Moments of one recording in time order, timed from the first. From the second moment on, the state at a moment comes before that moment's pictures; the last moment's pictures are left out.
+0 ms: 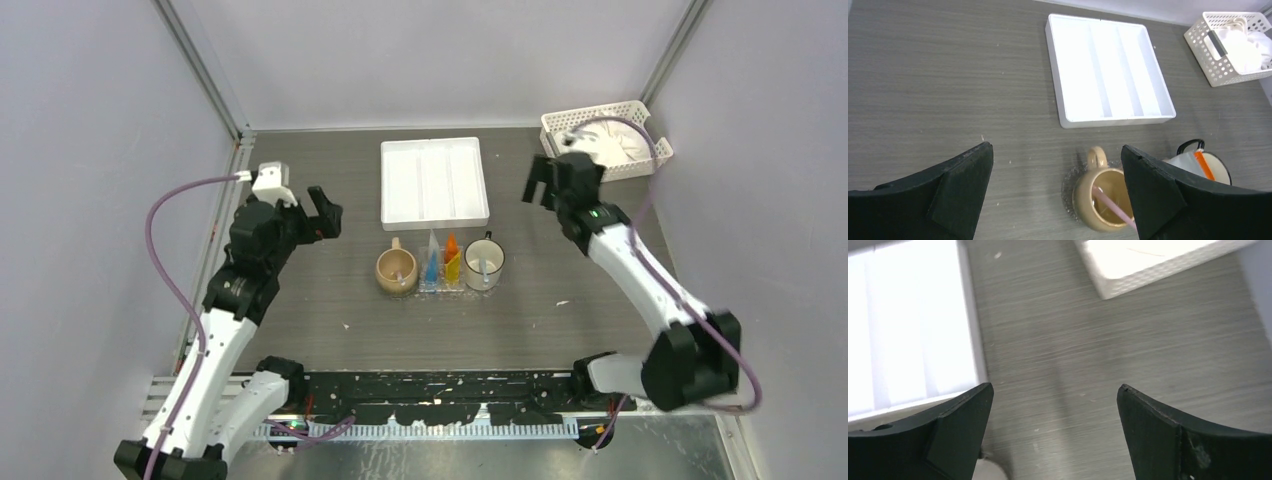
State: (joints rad) left arm -0.25 0.84 0.92 -0.36 -0.06 -0.31; right arm 0.30 1.40 1.13 -0.32 0.36 0.28
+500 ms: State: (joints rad) left arm -0.25 0.70 0.30 0.02 -0.19 -0.21; right arm 0.20 0.98 0.37 0.16 0.56 0.22
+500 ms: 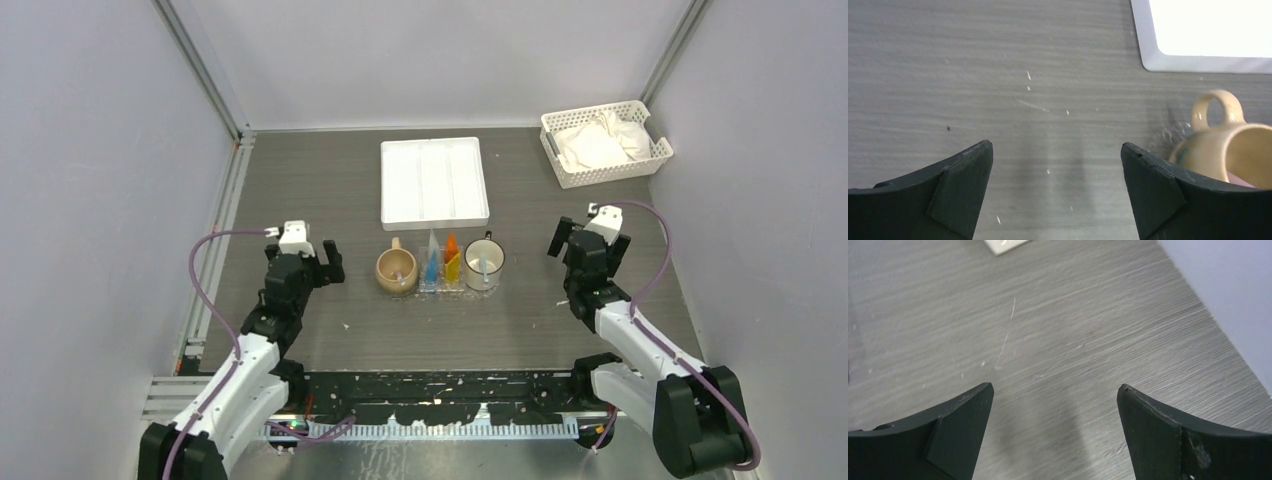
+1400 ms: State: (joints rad) left arm -0.08 1.53 0.36 0.83 -0.13 0.05; right arm 0.12 1.52 0.38 0.81 0.66 0.16
